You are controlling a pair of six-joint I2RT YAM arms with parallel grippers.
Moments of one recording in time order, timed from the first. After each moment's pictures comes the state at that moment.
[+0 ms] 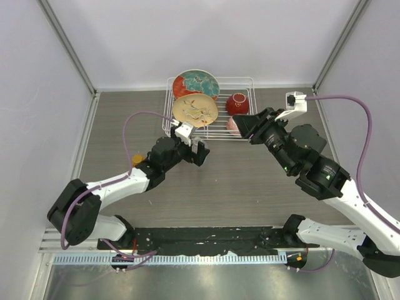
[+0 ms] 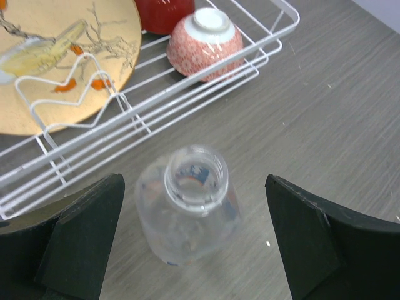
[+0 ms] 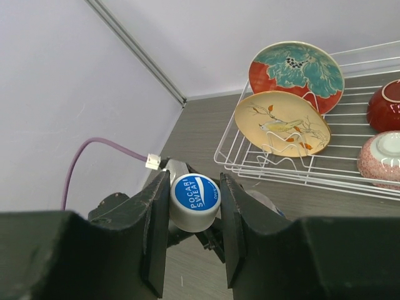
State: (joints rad) left arm -0.70 1.34 0.65 0.47 0.03 -0.12; right arm 0.87 0.90 1.22 -0.28 0.43 0.57
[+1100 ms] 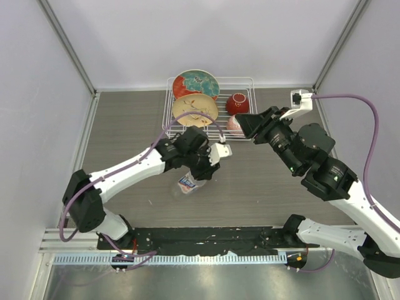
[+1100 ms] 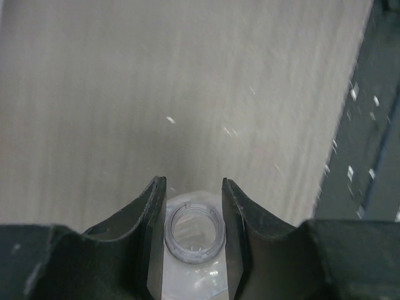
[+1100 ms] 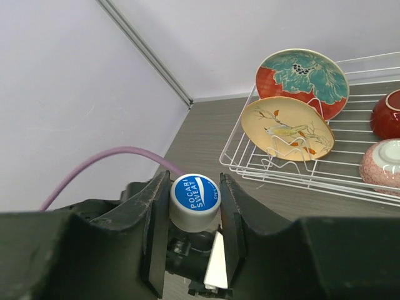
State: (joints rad) left arm -0.85 1.47 1.17 -0.51 0.34 0.33; right arm 0.87 0.90 1.26 -0.32 0.40 0.55
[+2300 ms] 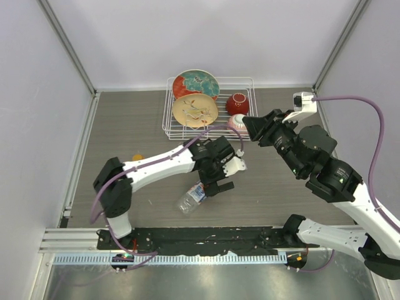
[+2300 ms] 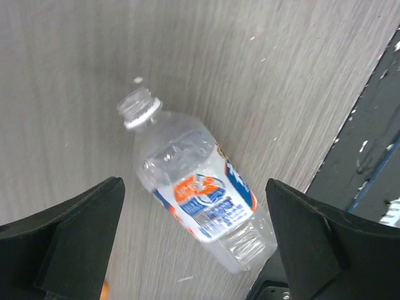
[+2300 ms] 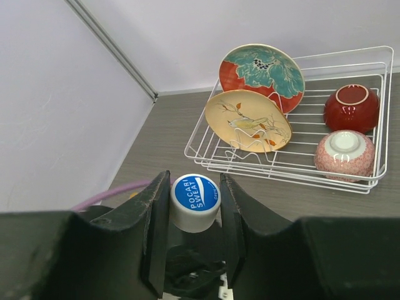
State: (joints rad) left arm -1.03 1.82 1.49 -0.91 0.15 0.29; right arm 0.87 0.86 1.27 -0.43 0.48 0.49
